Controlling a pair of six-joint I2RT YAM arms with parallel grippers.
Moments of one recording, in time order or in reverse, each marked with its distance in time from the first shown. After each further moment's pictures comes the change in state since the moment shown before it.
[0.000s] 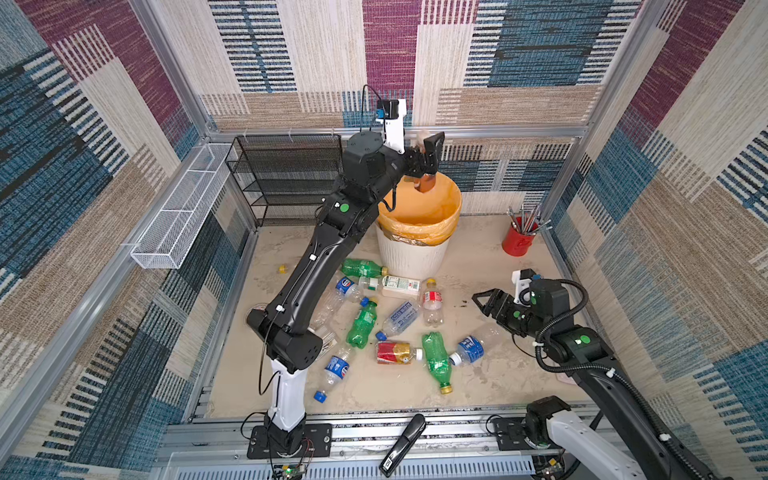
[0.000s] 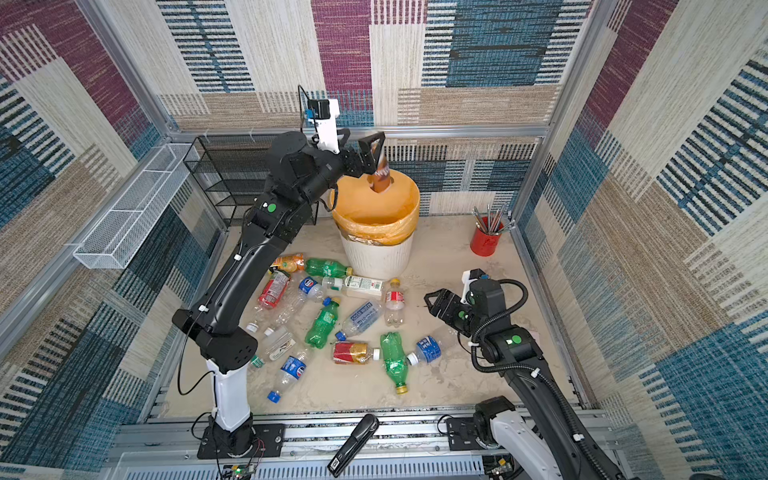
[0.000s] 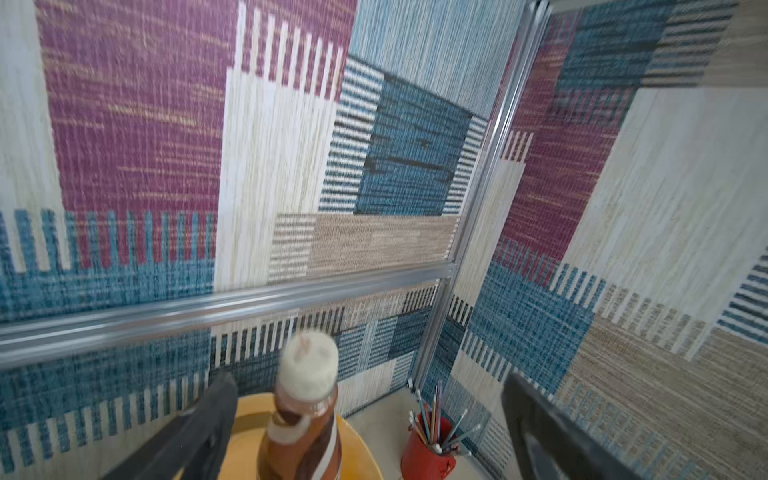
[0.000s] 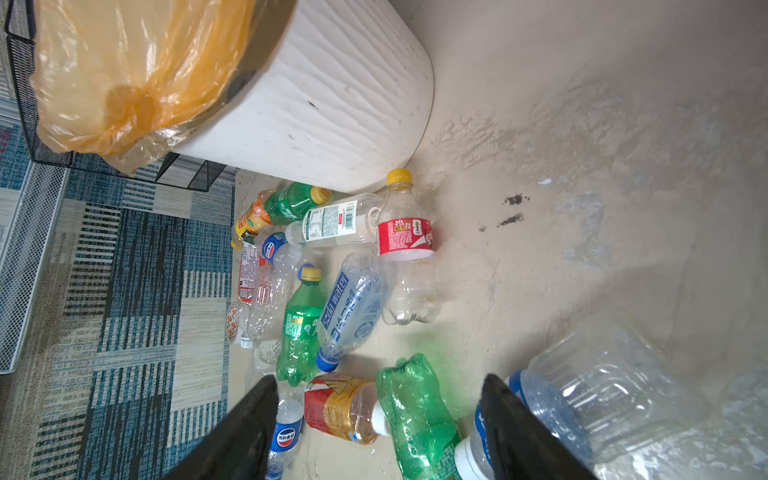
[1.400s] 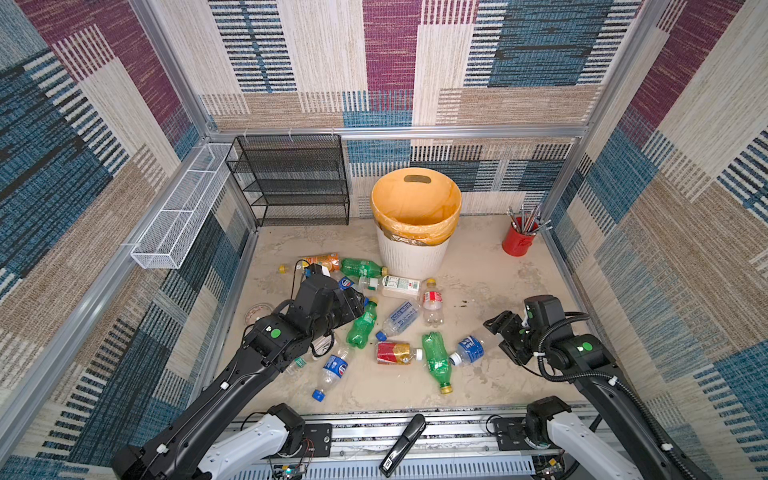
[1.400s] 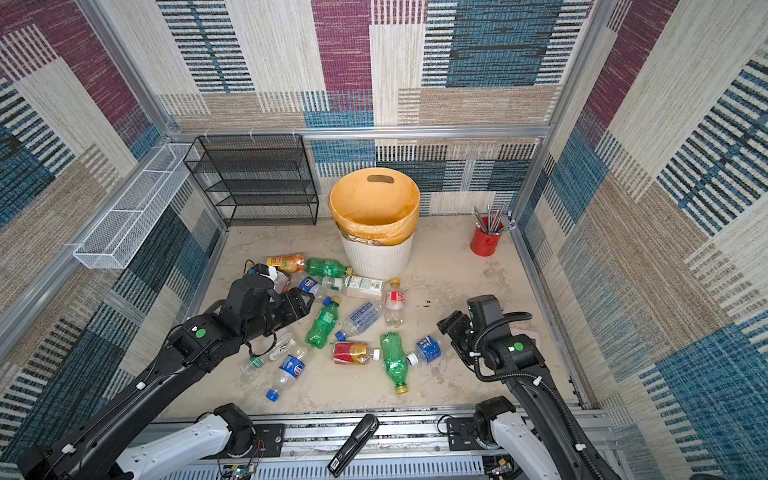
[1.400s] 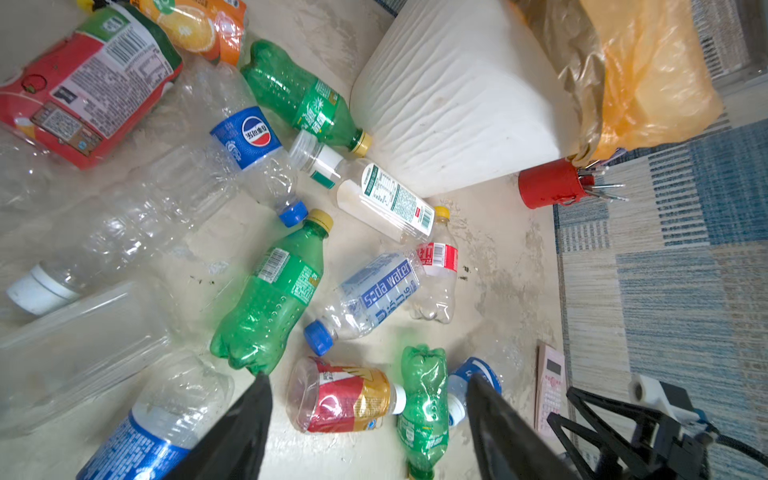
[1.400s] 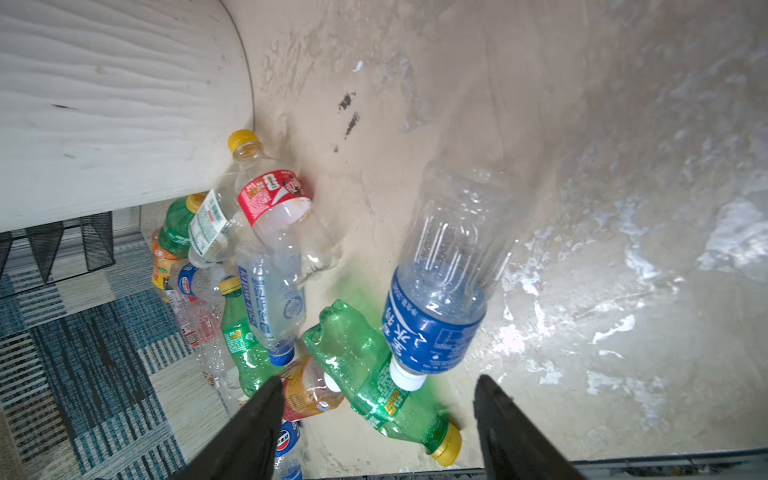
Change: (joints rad) left arm -0.002 -0.980 -1.426 -0.460 -0.104 -0.719; right arm 0.000 -0.034 -0.055 -0.317 0.072 0.333
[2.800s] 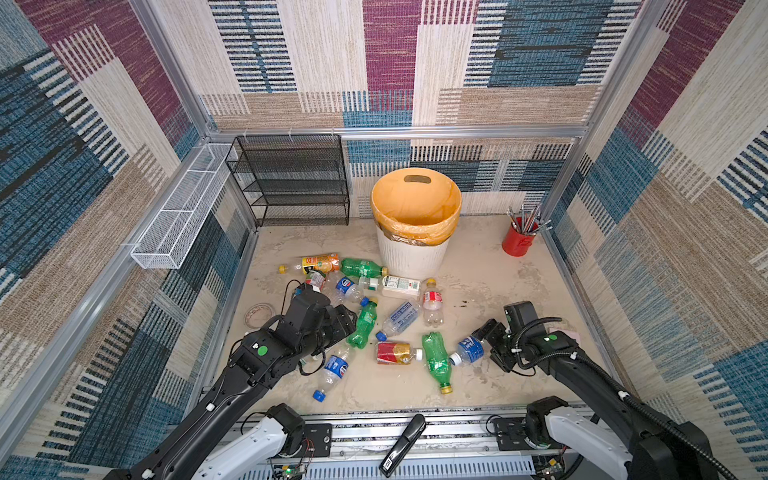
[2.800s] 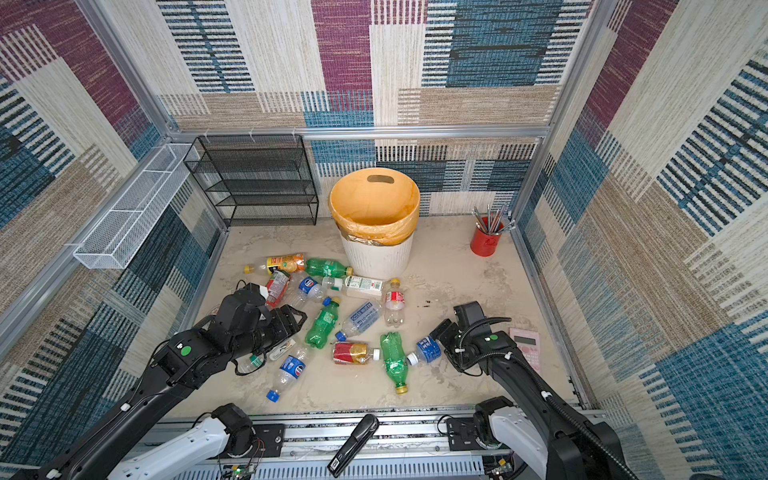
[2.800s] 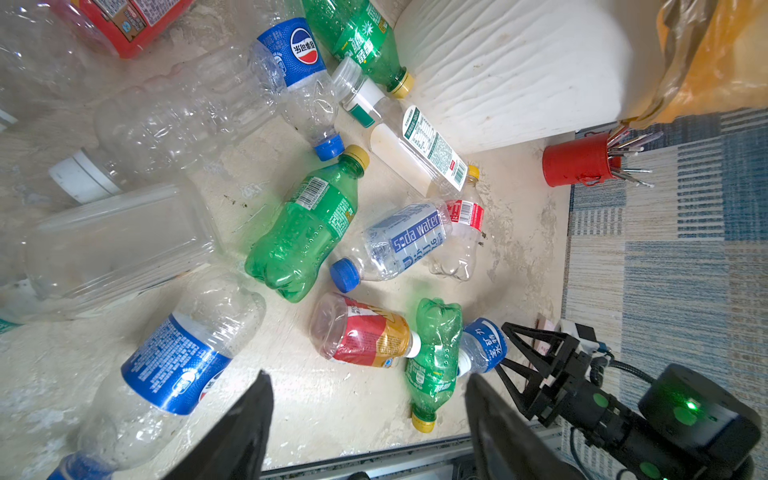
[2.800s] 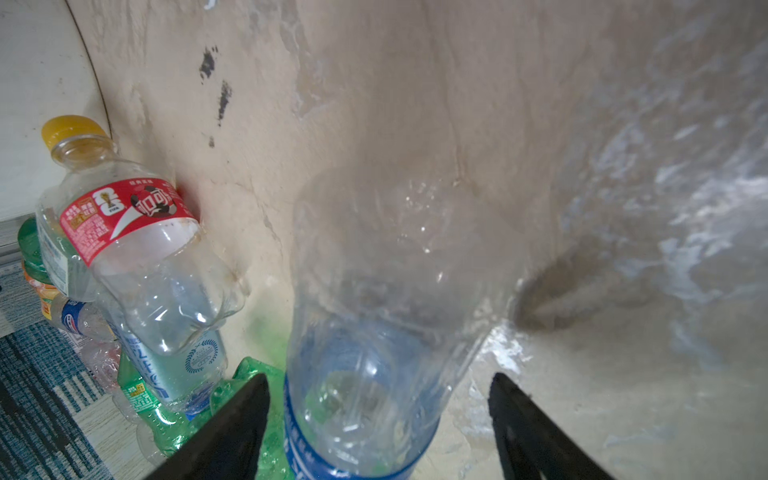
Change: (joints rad) left arm 0.003 -0.120 -0.061 -0.126 0.050 -0.090; right arm 0.000 0.222 -0.192 0.292 -0.016 -0.009
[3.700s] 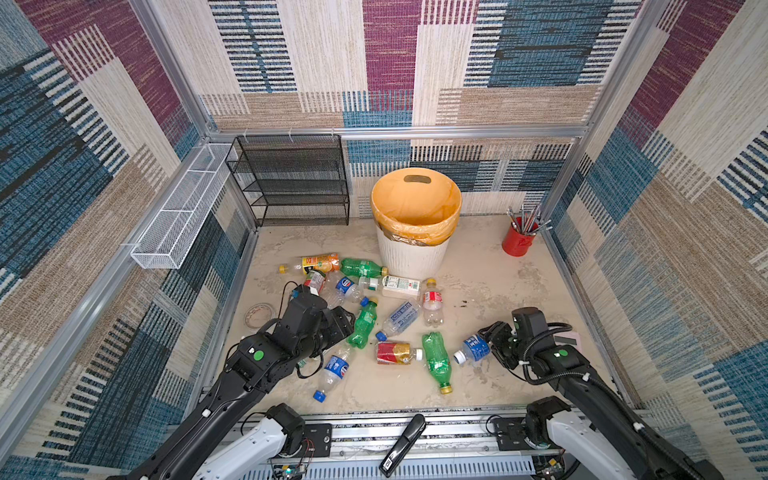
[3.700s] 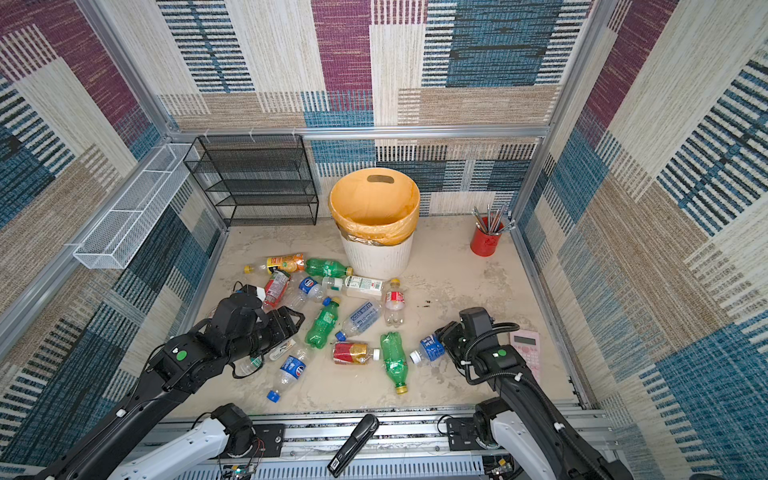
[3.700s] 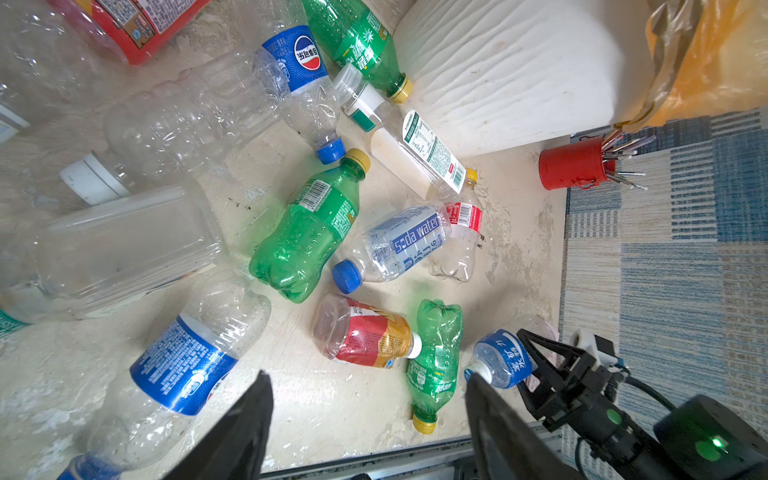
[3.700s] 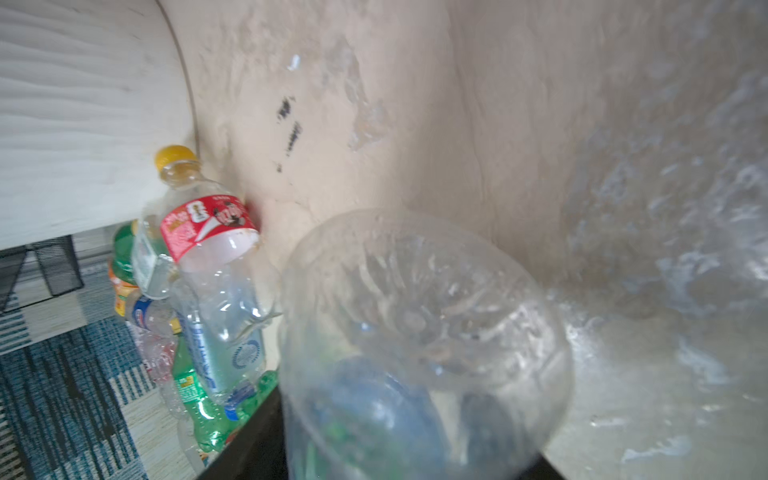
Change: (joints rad) left arm 0.002 -0.032 -0.015 -0.002 -0.010 -0.001; right arm 0.000 -0.238 -0.053 0.025 0.050 0.041
